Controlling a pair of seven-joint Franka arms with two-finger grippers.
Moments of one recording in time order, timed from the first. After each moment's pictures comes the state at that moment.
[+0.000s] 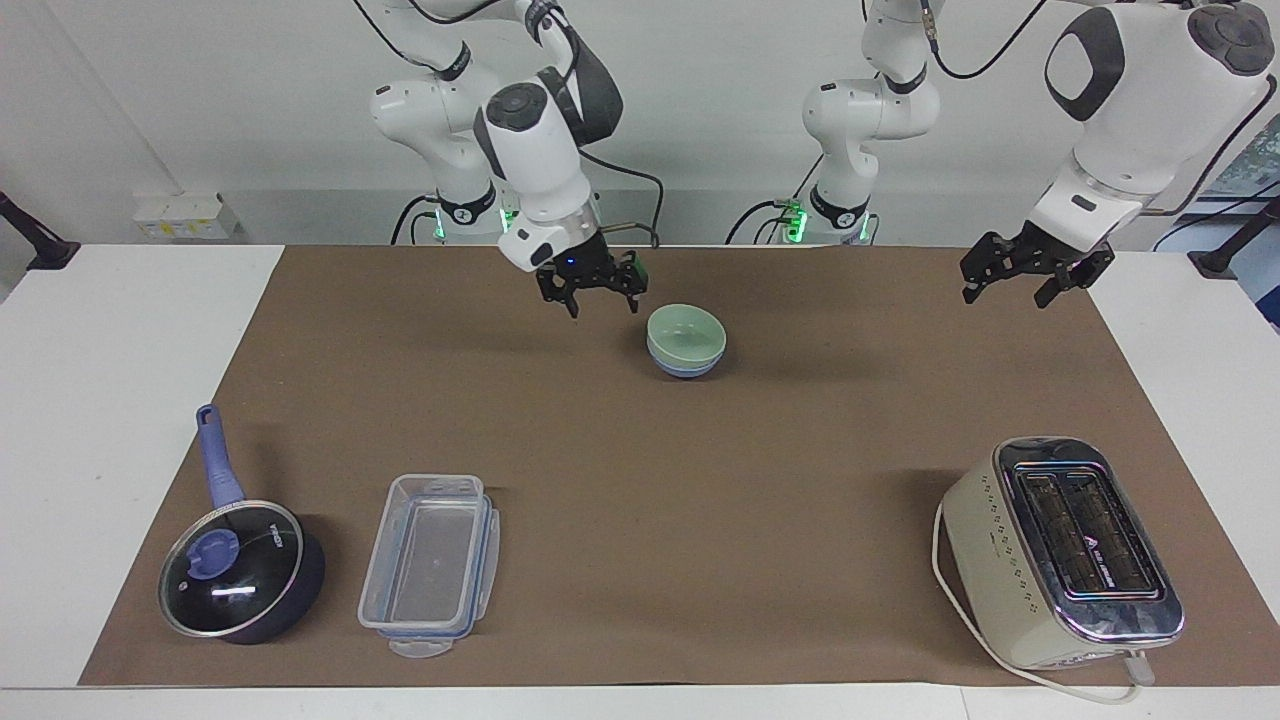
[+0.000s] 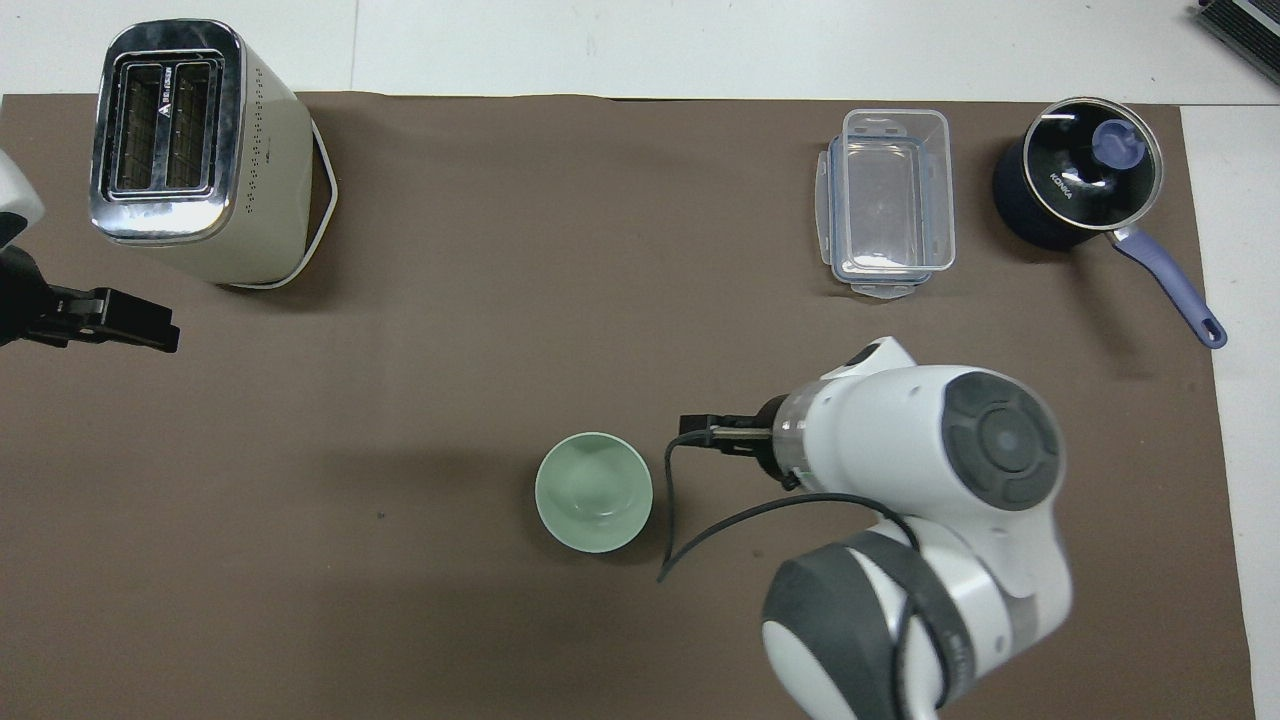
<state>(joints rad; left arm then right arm) -0.02 0.01 -0.01 -1.64 -0.03 1.61 0.08 0.29 -0.10 0.13 -2.11 0.23 2.16 0.42</state>
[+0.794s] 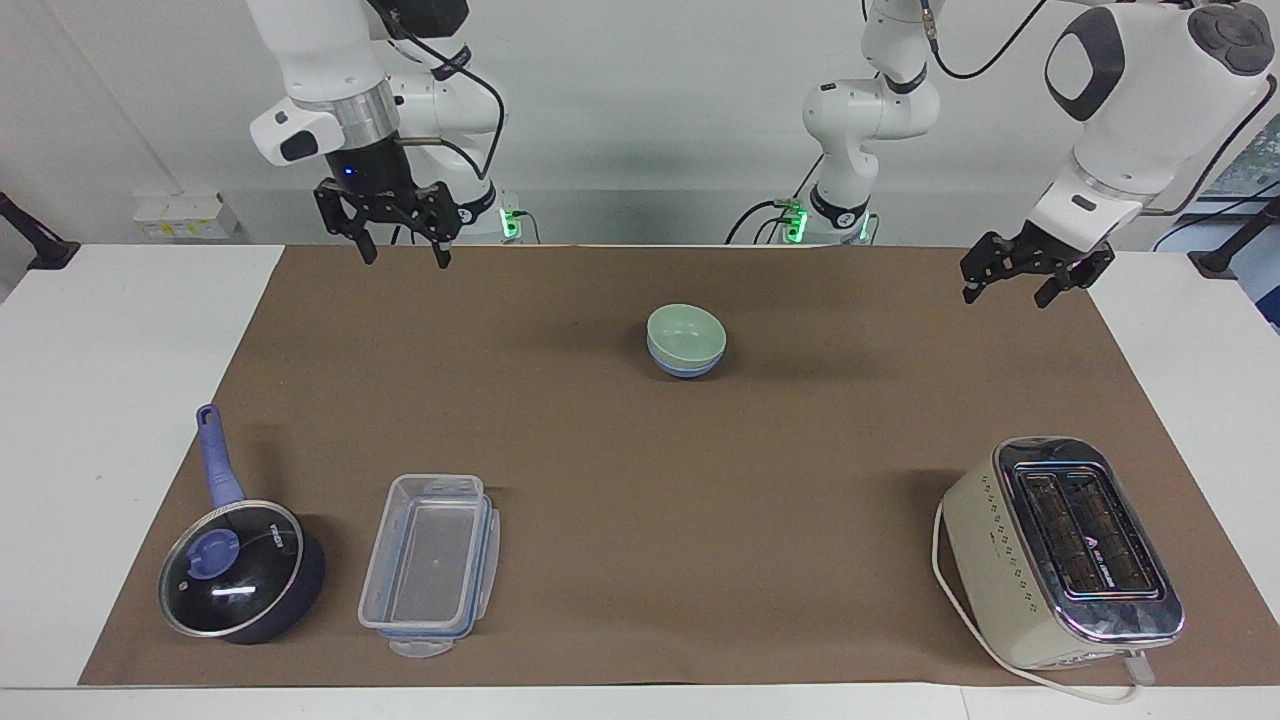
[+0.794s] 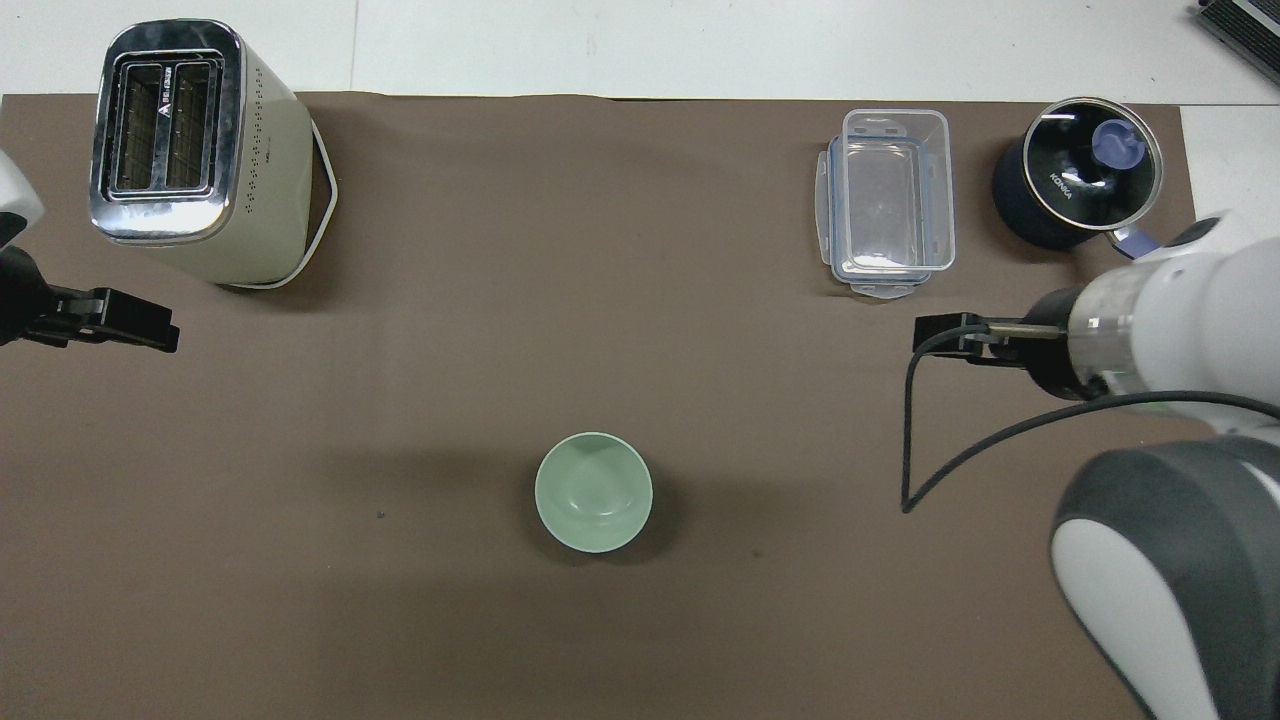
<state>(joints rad) -0.02 0.01 -0.01 -1.64 -0.03 1.61 0.08 -0.02 -0.12 0.12 -1.68 0.04 1.68 0.27</state>
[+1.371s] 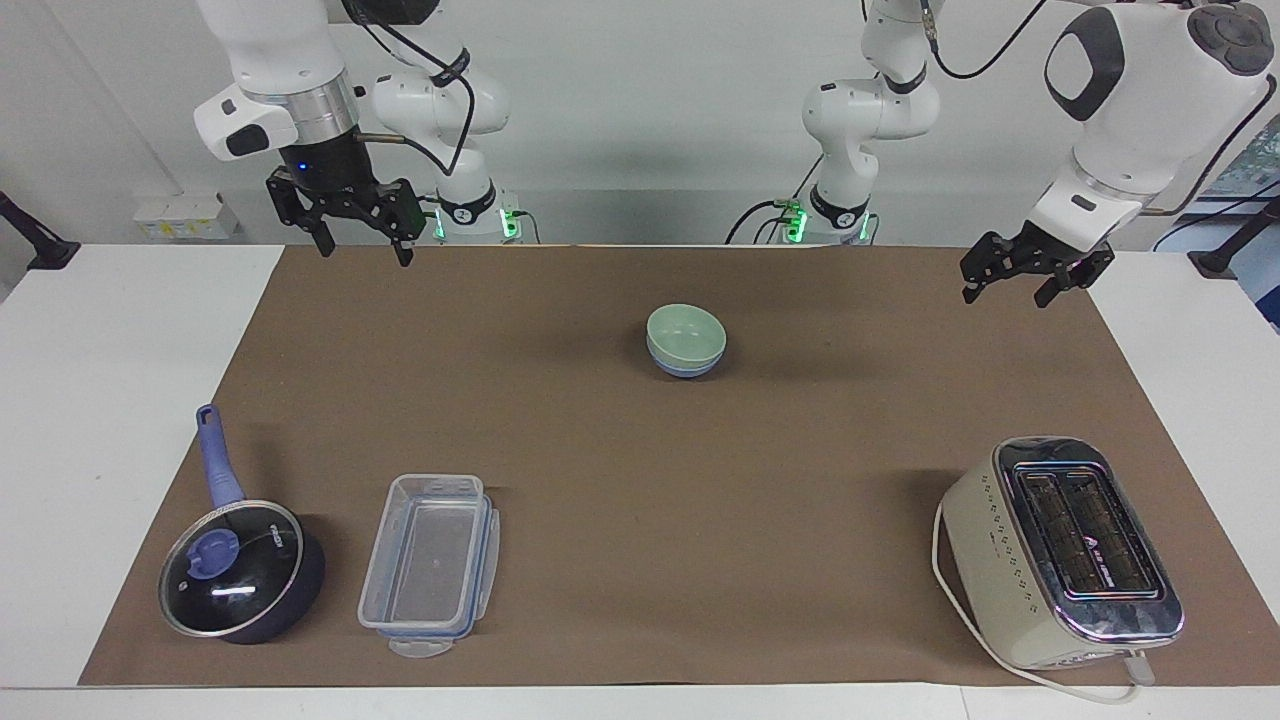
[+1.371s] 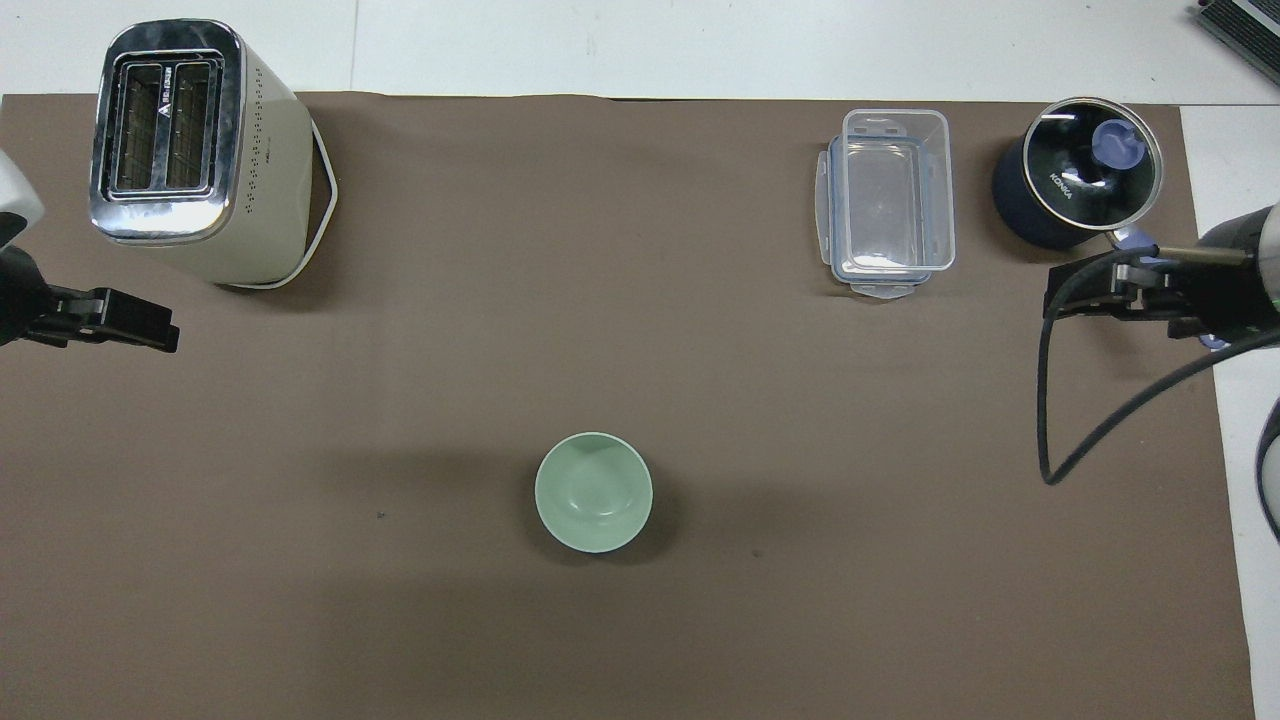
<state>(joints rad) -0.02 0.01 -0.01 -1.64 -0.03 1.61 0.08 -0.03 0.01 0.13 -1.48 -0.03 1.53 0.27</state>
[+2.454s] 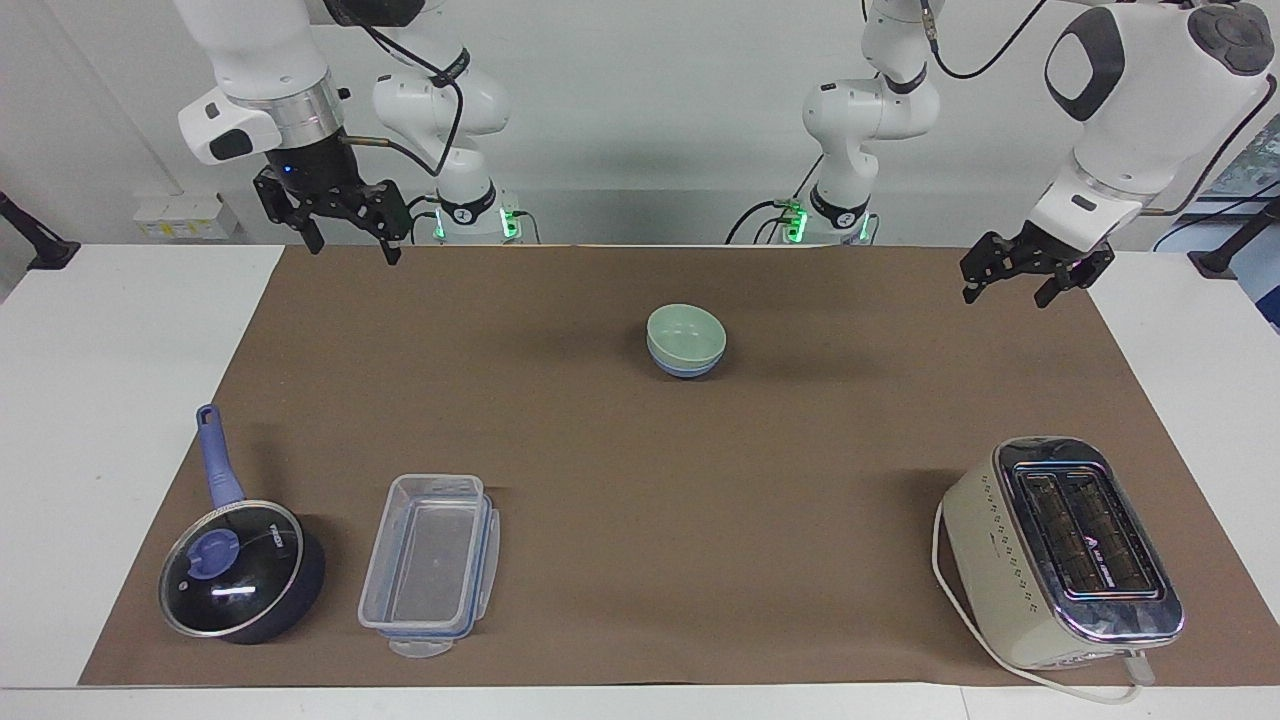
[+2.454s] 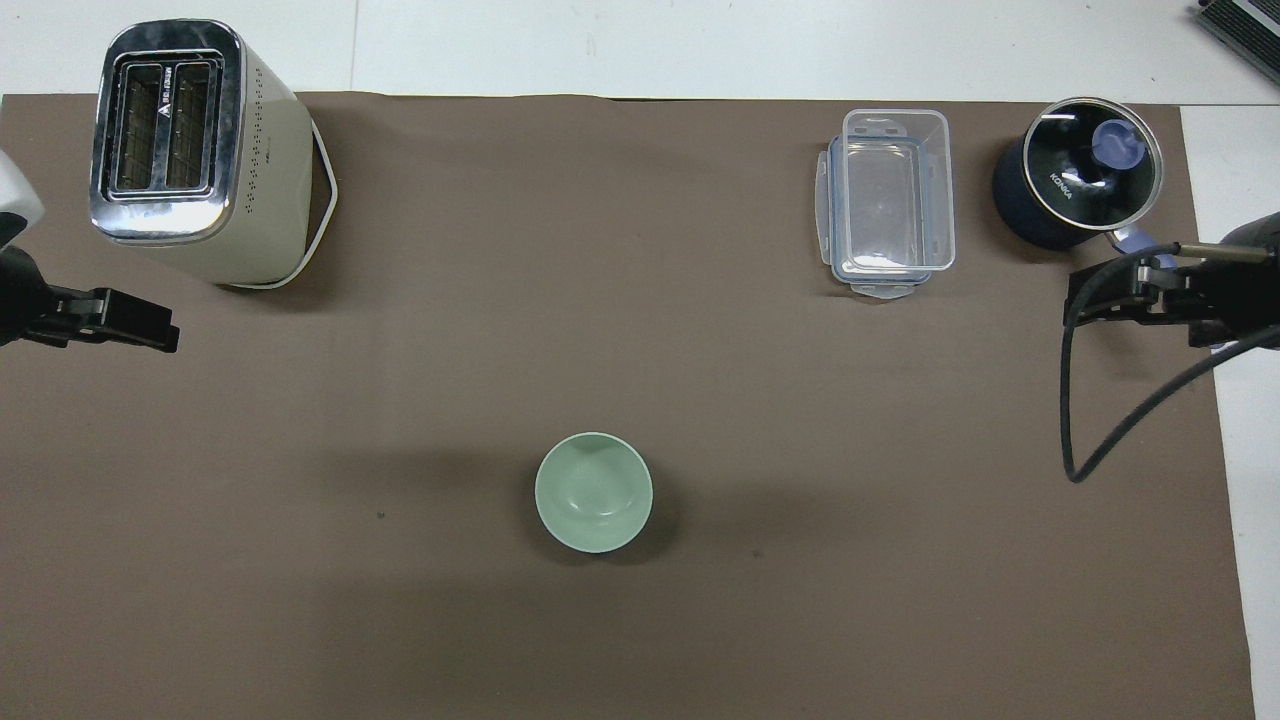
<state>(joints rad) -0.02 0.01 -0.01 -1.64 -0.03 1.61 0.08 -0.06 0.01 0.13 -1.47 -0.03 1.51 0.26</state>
